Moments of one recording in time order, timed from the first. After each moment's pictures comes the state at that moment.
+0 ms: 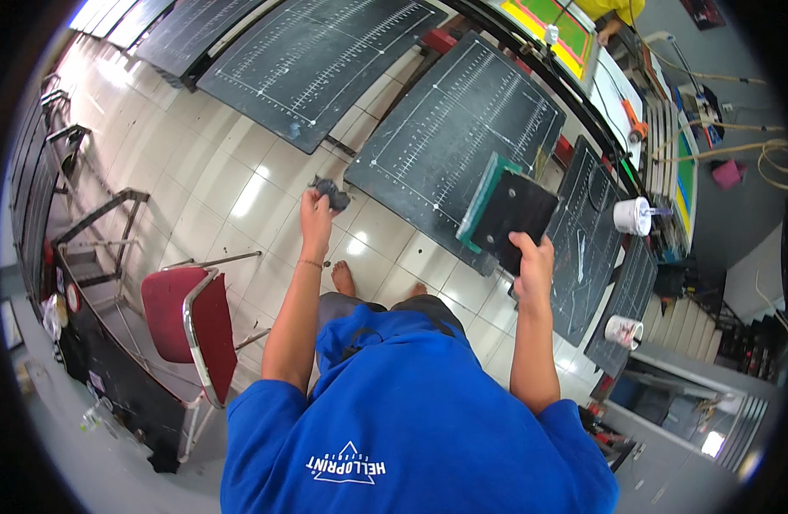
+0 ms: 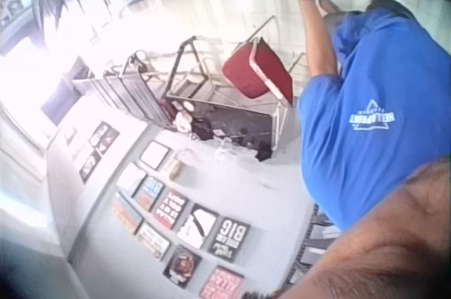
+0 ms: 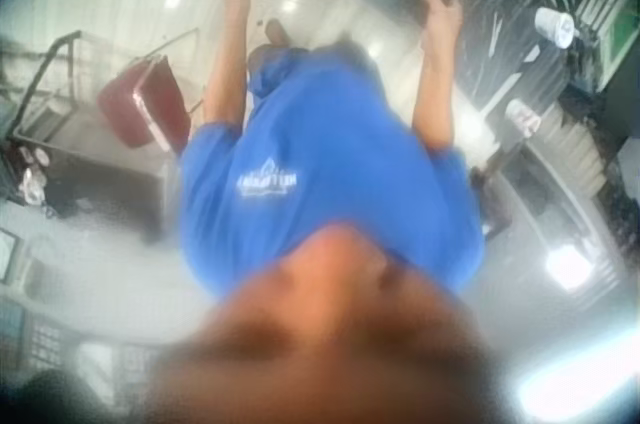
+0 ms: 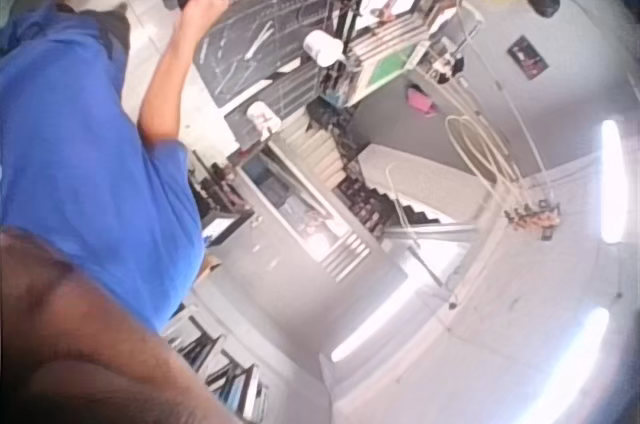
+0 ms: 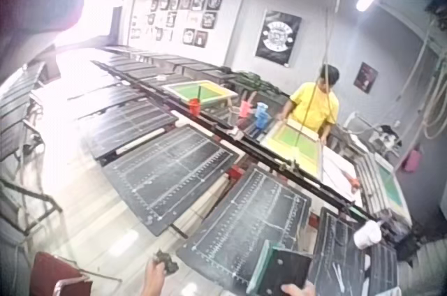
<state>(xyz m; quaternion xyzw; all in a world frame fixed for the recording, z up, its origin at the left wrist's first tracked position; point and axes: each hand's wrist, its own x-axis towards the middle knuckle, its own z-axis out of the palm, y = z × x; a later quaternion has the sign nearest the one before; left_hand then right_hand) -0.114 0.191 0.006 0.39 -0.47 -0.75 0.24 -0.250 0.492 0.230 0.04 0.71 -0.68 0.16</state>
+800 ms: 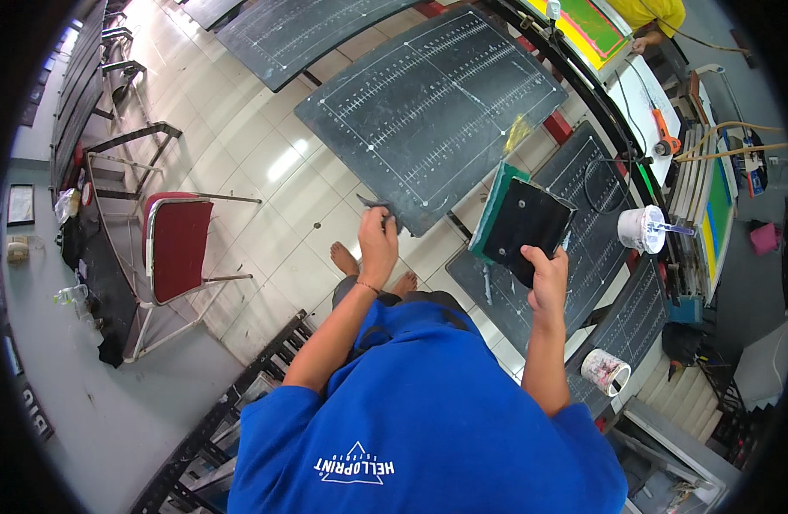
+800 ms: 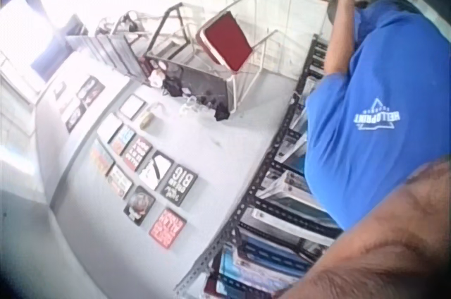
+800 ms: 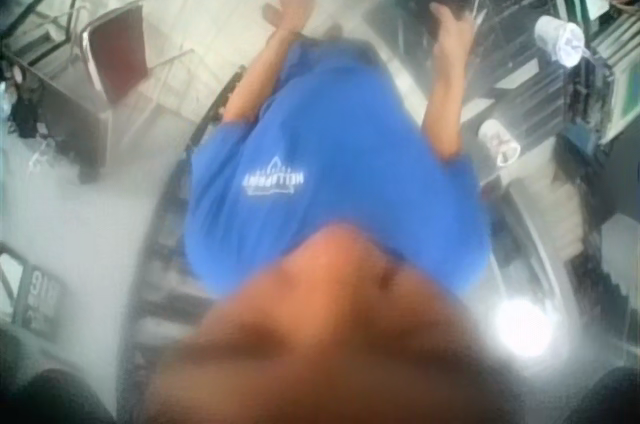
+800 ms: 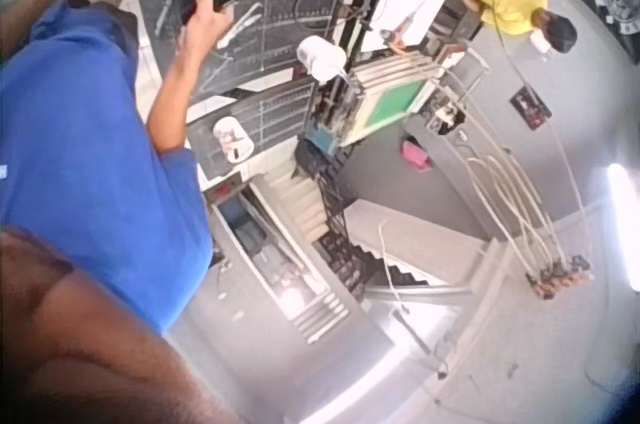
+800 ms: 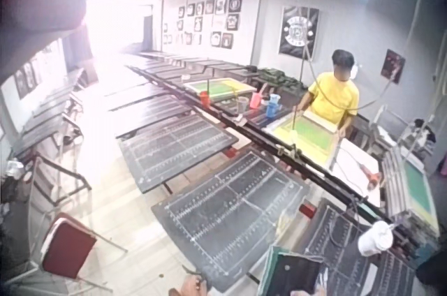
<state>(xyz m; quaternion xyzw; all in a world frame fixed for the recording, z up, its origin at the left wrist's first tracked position) -0.168 0.530 0.047 0.42 -0.75 -0.39 0.32 -0.340 0.724 0.216 -0.04 0.68 -0.67 0.29</state>
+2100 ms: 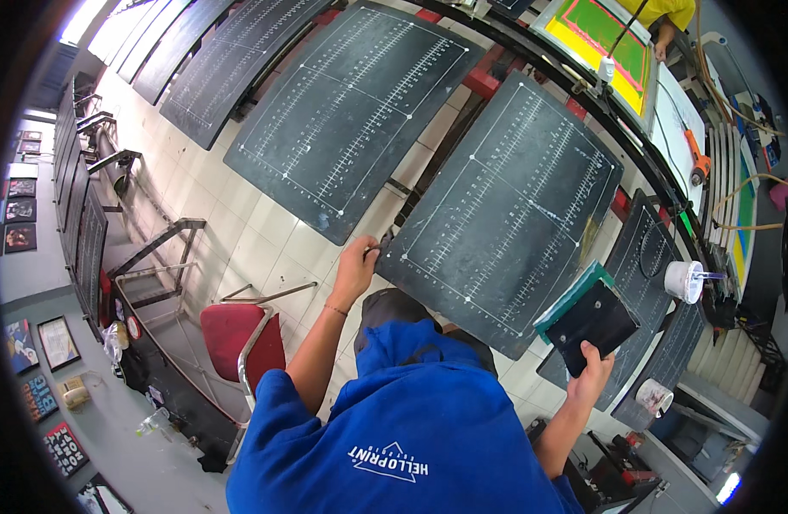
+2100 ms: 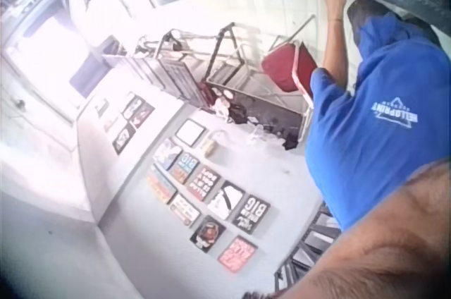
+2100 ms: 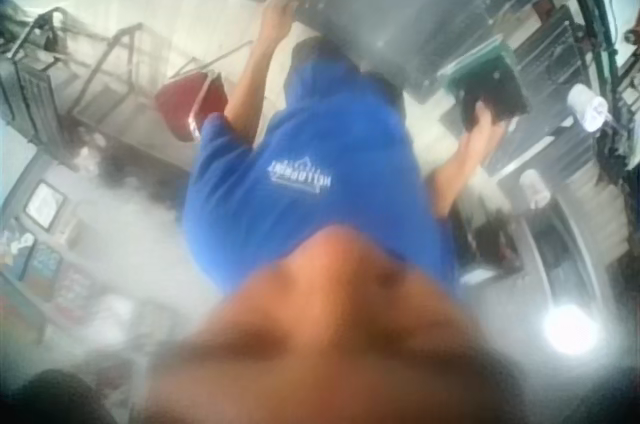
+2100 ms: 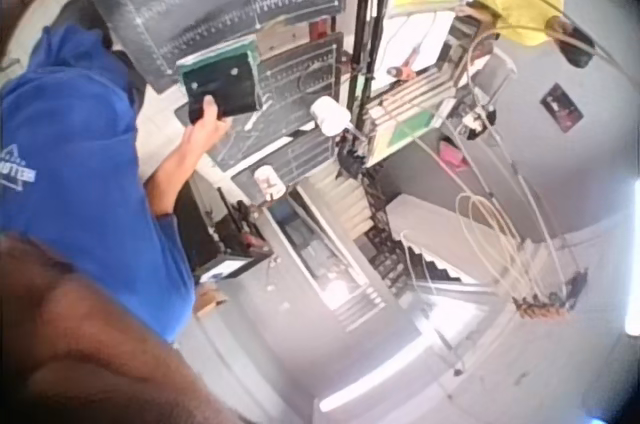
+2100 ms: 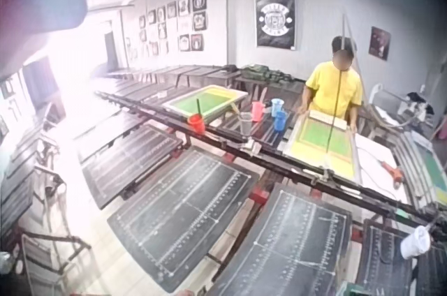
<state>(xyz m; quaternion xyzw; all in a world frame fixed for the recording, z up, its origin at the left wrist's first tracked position) -0.191 0.124 0.070 0.32 -0.80 -0.50 0.07 -0.318 0.521 0.257 0.19 0.68 -0.71 0.07</state>
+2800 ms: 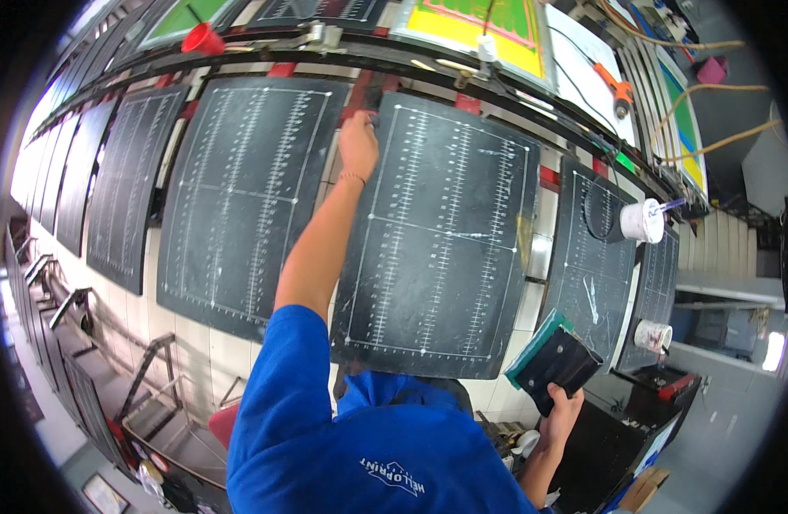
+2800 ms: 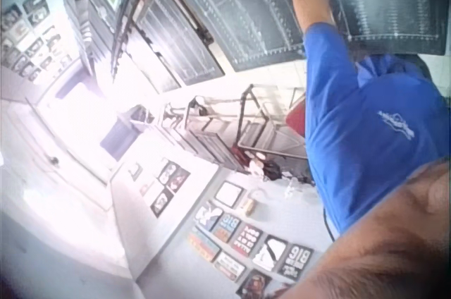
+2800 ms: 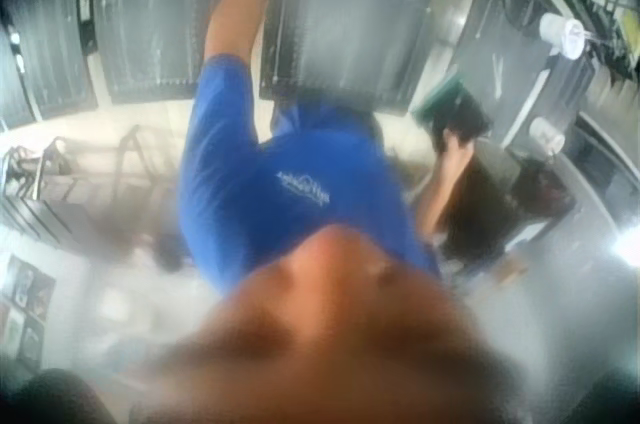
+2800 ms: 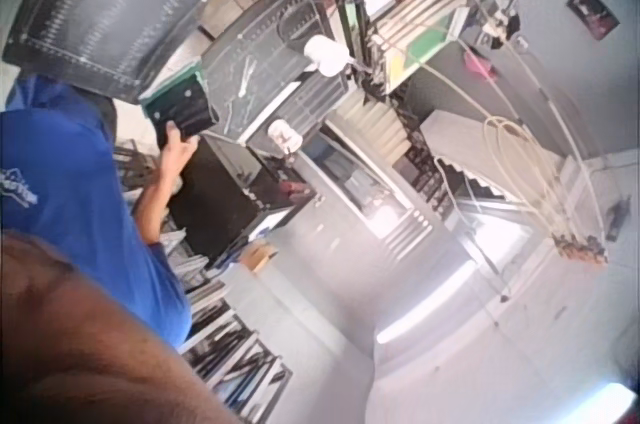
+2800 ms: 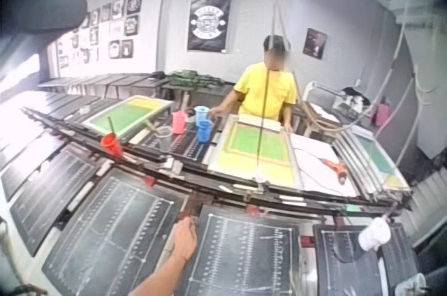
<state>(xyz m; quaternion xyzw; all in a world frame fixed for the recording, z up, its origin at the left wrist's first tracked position) -0.644 0.098 0.034 0.11 -0.88 -0.36 0.29 -0.281 0.520 0.271 0.35 0.71 -0.62 -0.03</state>
